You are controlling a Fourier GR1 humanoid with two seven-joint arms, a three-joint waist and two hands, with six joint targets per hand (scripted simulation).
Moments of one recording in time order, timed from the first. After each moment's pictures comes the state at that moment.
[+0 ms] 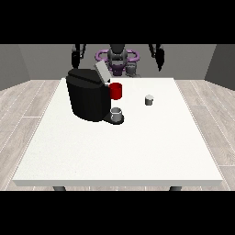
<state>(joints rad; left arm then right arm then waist) -0.02 0.09 0.02 -1.60 0.02 -0.01 0.00 0.01 -0.10 0.02 -1.55 -0.02 0.01 -0.02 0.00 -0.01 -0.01</state>
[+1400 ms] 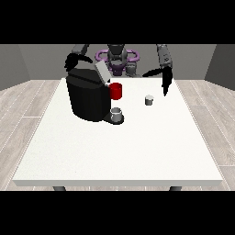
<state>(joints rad) -0.37 0.33 0.17 -1.11 -0.10 -0.13 -0.05 -0.07 -0.01 0.01 -1.60 -0.01 -0.09 -0.11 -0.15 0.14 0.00</state>
